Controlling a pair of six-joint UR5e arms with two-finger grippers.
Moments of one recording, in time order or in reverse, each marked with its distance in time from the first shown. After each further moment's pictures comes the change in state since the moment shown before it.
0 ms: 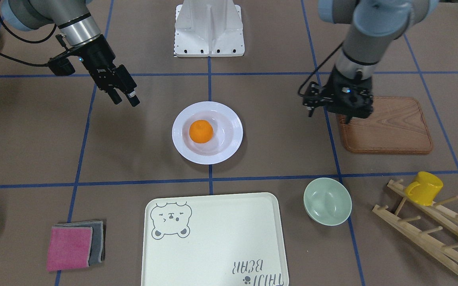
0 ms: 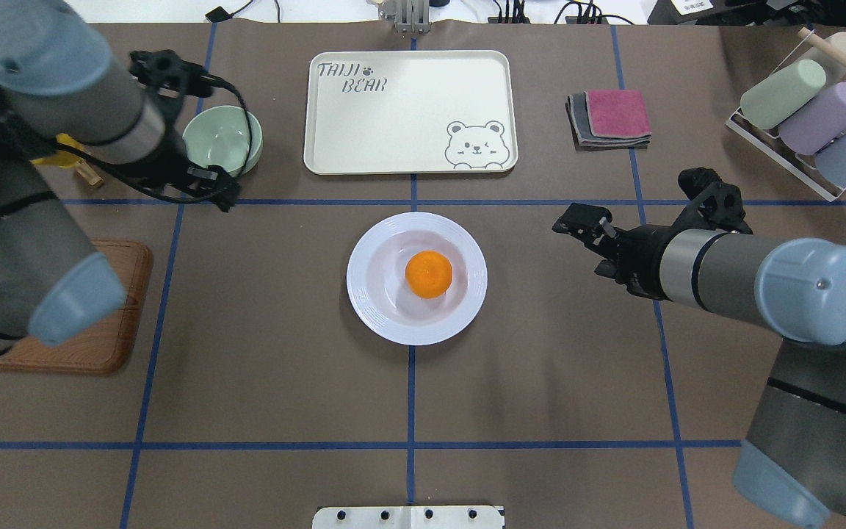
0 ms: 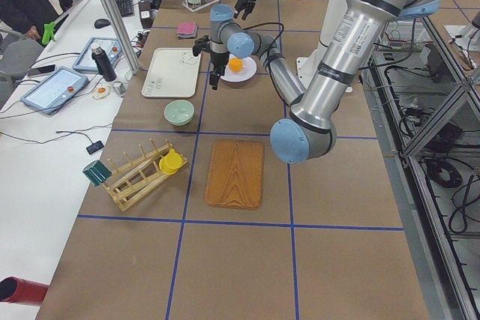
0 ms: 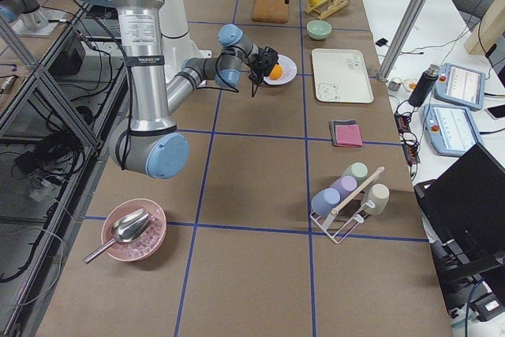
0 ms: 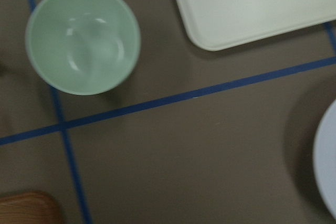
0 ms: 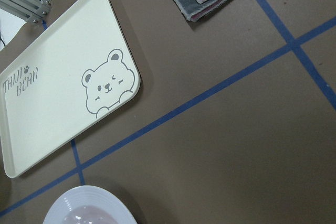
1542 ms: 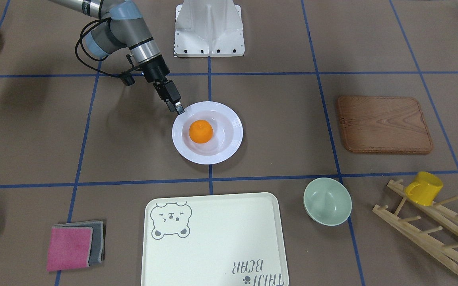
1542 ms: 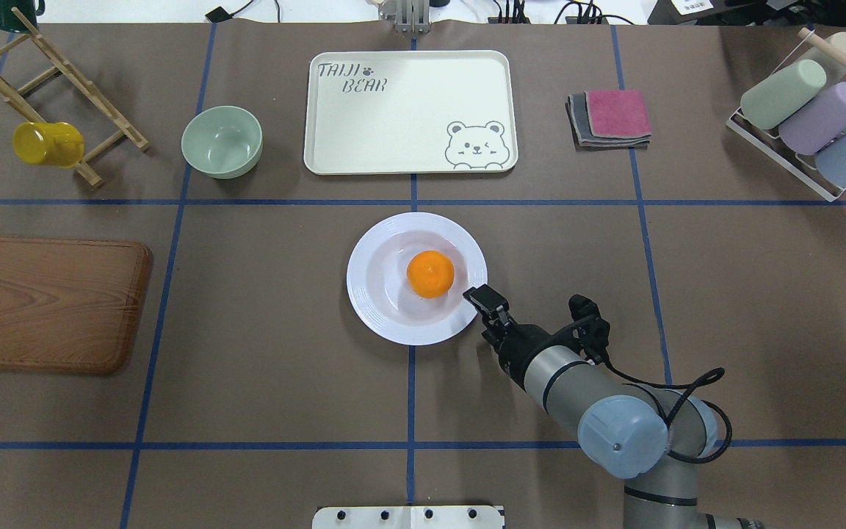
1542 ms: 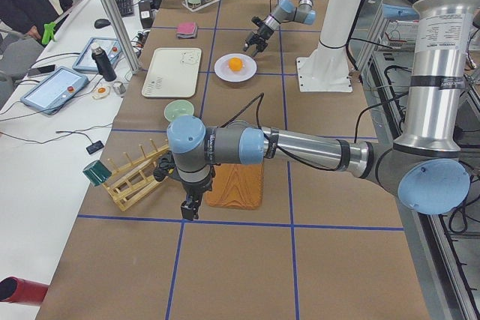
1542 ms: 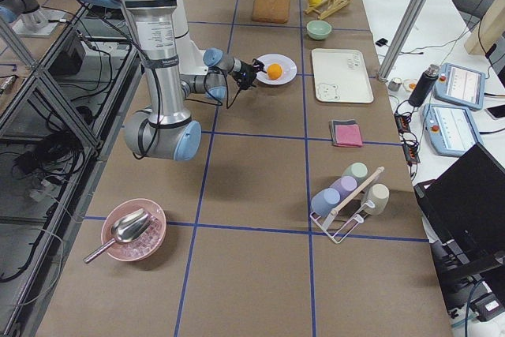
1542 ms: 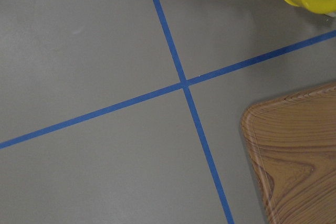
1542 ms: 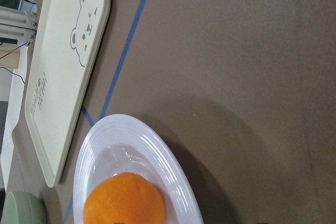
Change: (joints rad) left arm -0.644 0.342 0.266 -0.016 -0.209 0.809; right arm -0.263 0.175 -0.383 0.269 -0.366 0.318
